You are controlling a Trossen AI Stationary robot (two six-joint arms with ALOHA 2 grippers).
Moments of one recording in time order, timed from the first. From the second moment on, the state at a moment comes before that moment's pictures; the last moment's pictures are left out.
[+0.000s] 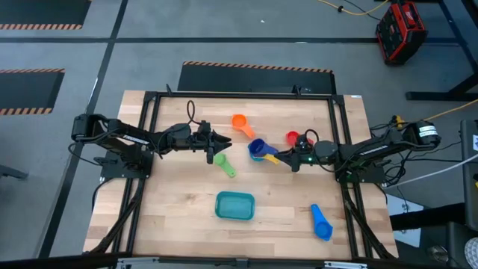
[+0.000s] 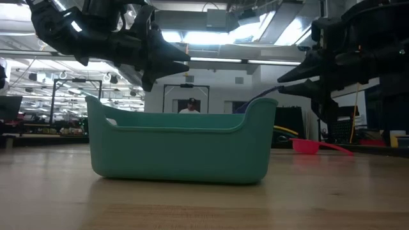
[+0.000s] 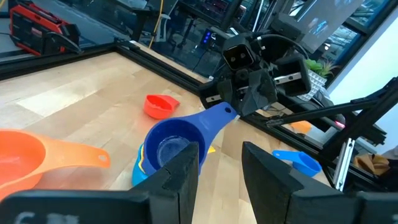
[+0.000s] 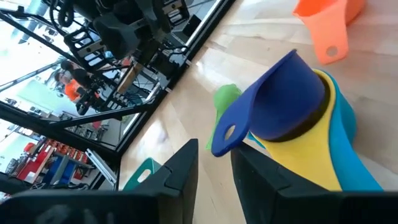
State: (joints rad) left arm 0.15 1.37 0.43 0.86 0.02 -0.47; right arm 0.05 1.14 0.15 0.75 0.16 0.94
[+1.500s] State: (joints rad) left arm 0.15 1.37 0.43 0.86 0.02 -0.46; right arm 0.05 0.64 0.16 0.79 0.25 0.45
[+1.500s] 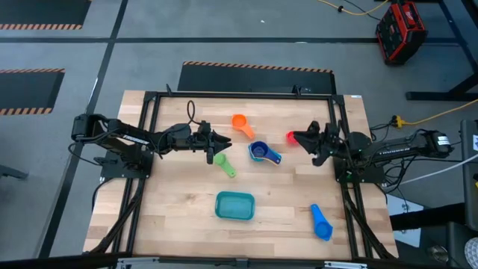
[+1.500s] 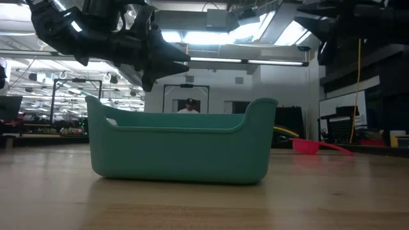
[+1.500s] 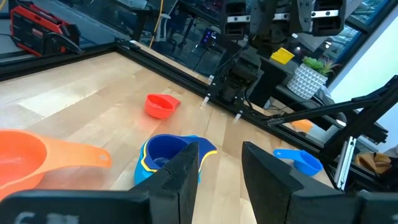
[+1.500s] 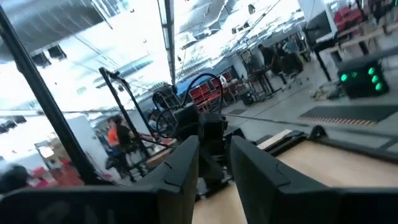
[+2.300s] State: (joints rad) left arm 0.15 1.37 0.43 0.86 0.02 -0.46; right arm 0.05 0.65 0.16 0.73 0.37 0.09
